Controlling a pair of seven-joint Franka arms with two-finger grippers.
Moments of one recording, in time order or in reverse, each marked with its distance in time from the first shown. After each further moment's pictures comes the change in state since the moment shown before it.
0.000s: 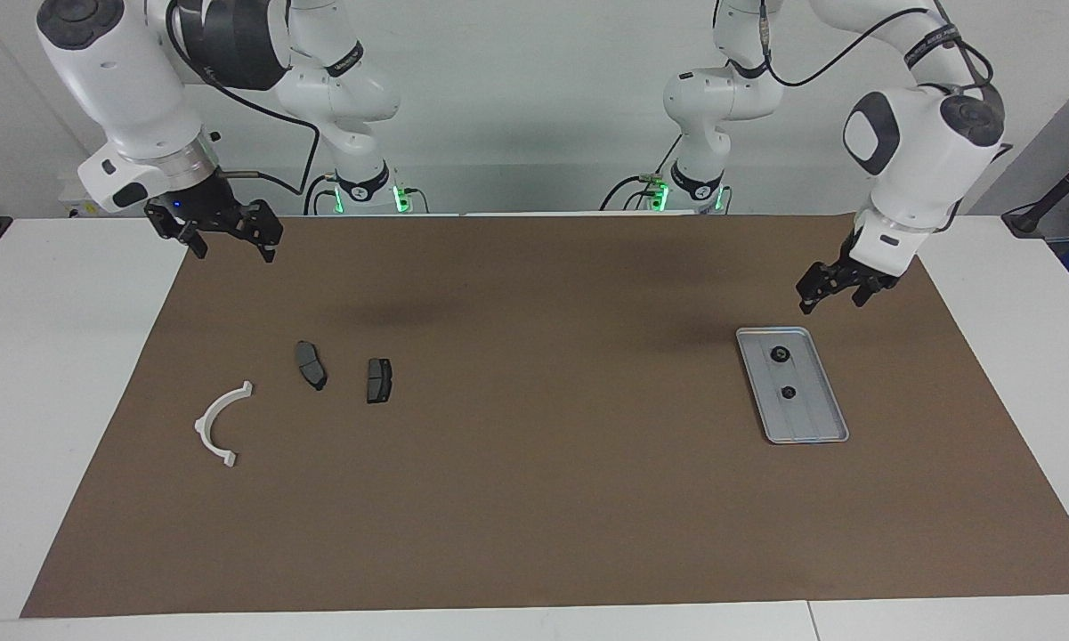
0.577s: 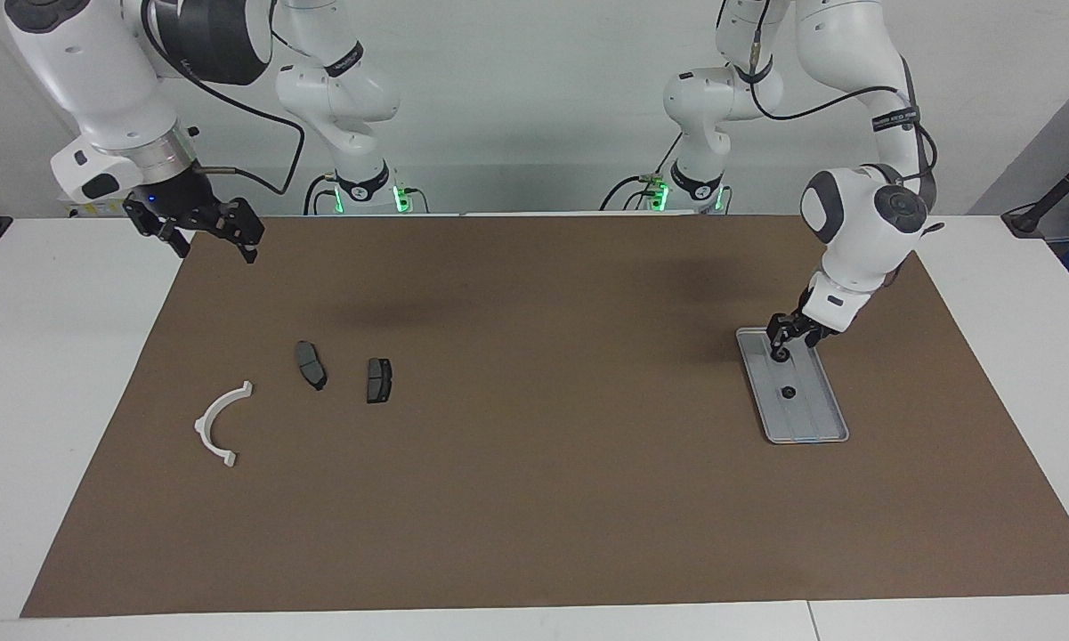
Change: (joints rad) left arm 0.000 0.075 0.001 -0.114 0.000 0.140 0.016; right arm -0.029 -0.003 -0.002 0.012 0.008 0.035 0.000
